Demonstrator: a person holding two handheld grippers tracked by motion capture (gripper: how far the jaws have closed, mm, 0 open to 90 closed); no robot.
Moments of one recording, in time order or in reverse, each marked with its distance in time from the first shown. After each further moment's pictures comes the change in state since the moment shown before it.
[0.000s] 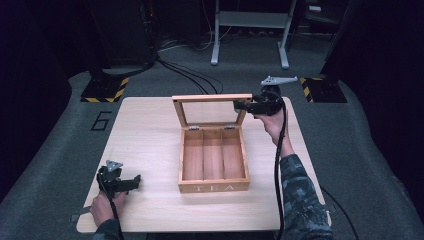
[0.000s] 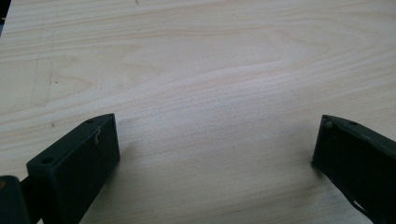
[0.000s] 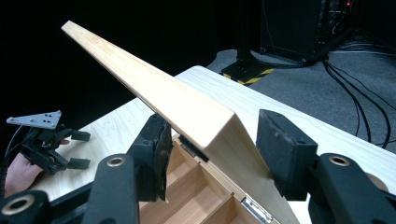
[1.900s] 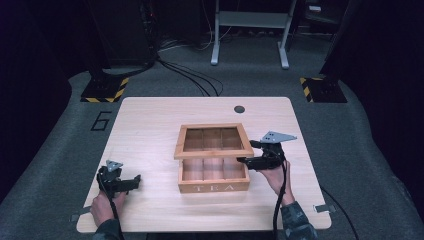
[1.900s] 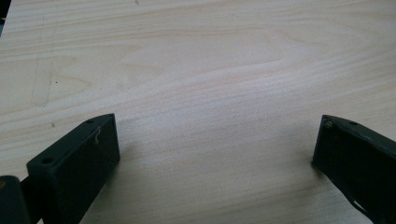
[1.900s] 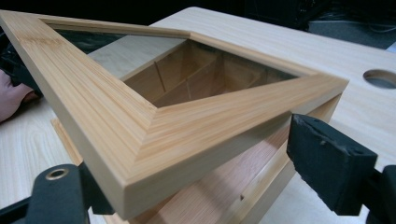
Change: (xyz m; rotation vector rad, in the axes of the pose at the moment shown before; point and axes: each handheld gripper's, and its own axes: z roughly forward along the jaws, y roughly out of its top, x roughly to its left) left arm -0.001 0.000 0.000 -0.001 0.002 -0.008; right arm 0.066 -0.134 -0.023 0.069 -0.115 -0.021
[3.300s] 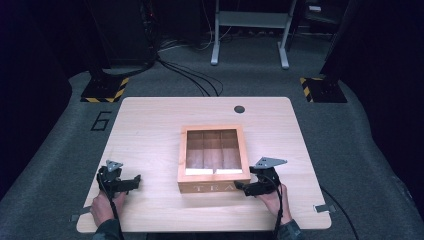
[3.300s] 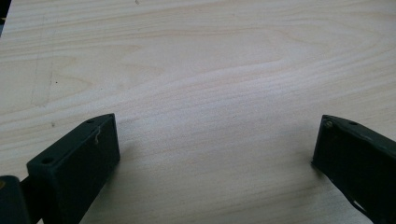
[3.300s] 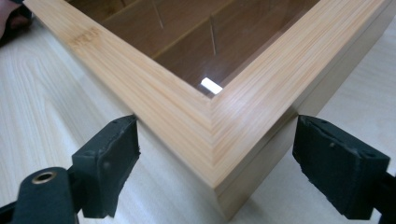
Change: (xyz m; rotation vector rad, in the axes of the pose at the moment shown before) left arm 0.000 0.000 0.000 -0.002 0.000 0.000; right arm 0.023 -0.073 0.011 0.178 0.009 0.023
